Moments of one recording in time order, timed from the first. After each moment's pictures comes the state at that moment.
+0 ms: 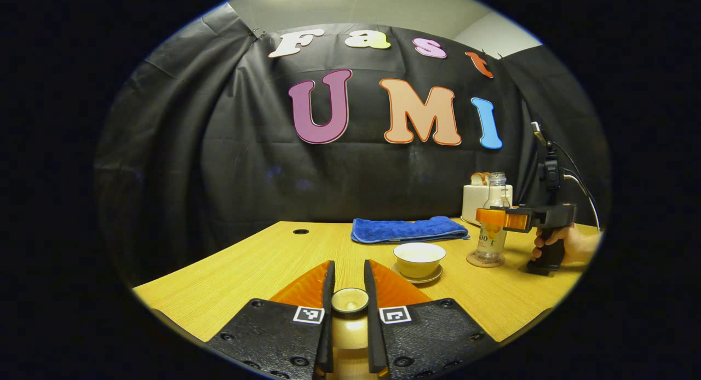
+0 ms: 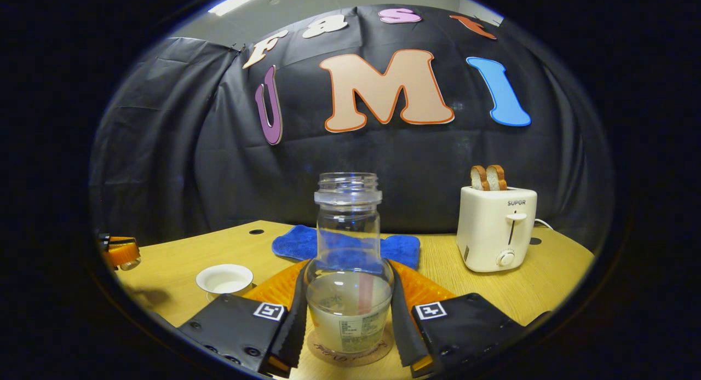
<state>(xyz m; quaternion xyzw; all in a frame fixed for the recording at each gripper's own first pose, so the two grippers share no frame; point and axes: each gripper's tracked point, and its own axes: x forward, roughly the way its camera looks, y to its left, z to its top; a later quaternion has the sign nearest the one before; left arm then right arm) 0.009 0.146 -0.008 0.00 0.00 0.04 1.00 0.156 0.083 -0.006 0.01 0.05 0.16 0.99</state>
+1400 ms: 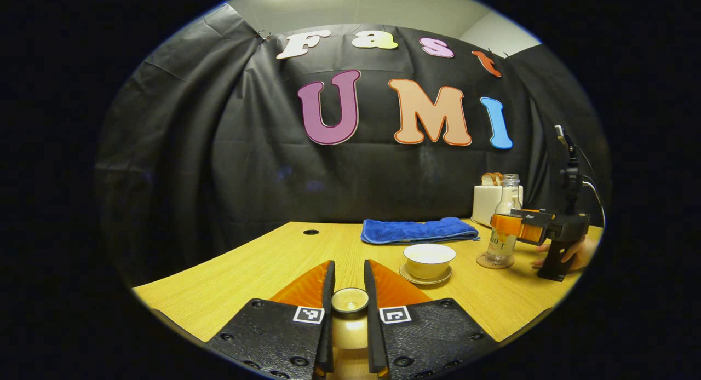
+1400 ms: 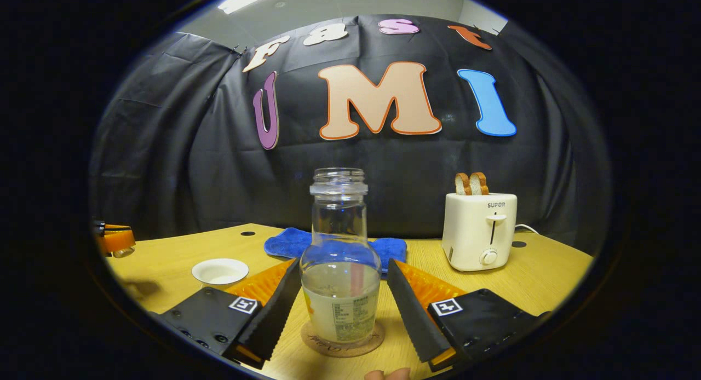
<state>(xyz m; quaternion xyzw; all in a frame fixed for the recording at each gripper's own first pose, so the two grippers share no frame) 0.007 0.157 -0.006 0.00 0.00 0.08 1.00 0.138 0.062 -0.003 0.00 0.02 0.12 0.99</state>
